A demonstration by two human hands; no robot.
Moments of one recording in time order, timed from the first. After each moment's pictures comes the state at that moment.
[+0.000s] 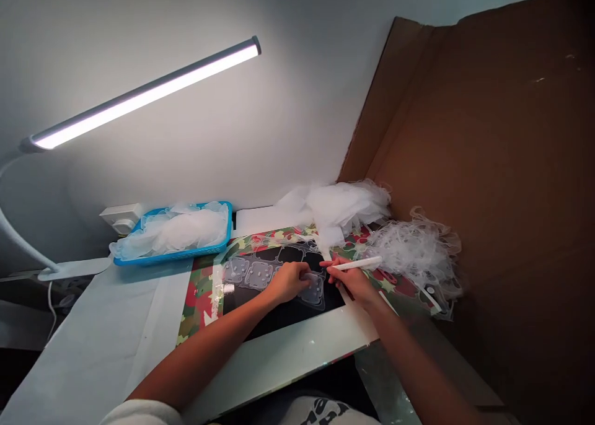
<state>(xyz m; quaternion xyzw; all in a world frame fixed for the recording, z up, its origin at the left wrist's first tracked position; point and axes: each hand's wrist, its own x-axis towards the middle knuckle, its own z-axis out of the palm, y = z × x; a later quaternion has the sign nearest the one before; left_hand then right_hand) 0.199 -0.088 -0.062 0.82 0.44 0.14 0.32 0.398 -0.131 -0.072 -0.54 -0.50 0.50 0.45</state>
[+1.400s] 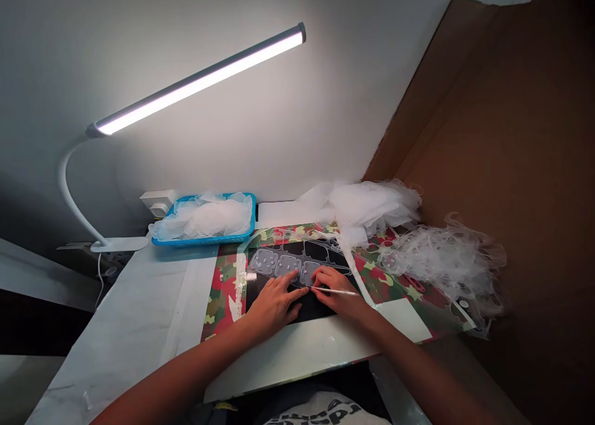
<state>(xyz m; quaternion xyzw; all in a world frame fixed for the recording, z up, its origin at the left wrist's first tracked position) 0.110 -0.154 -0.080 0.91 0.40 0.13 0.06 0.332 -0.134 -0.082 -0.41 -0.83 0.25 0.29</state>
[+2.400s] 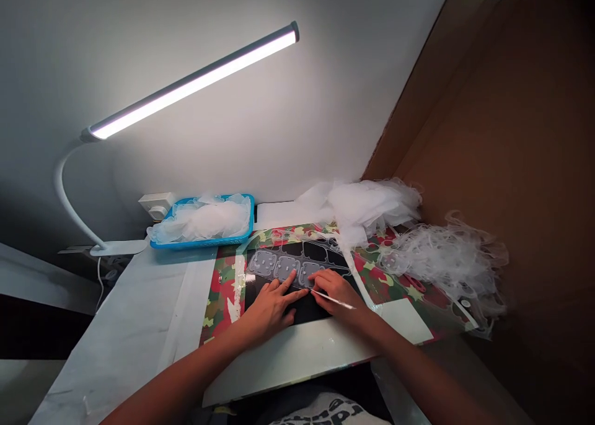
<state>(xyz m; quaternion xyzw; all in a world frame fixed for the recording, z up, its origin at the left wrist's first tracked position) 0.110 -0.158 -0.061 0.90 0.42 0.05 0.11 0.335 -0.137 -0.097 -0.39 -0.87 0.14 0.27</state>
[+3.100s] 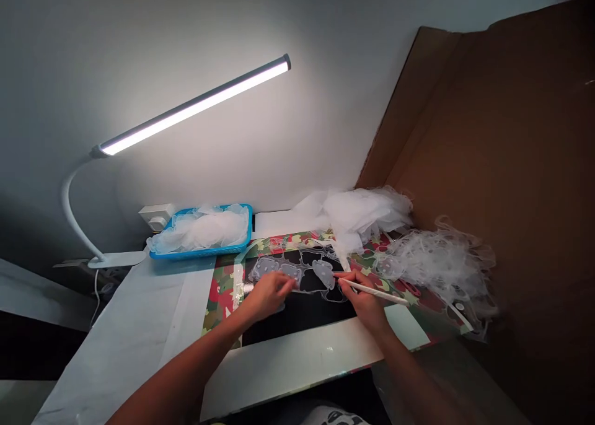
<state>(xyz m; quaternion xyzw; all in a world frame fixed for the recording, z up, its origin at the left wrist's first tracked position) 0.113 -0.111 -0.052 0.81 0.47 0.16 0.32 0.367 -0.152 -0.085 -0.55 -0.59 0.31 0.51</state>
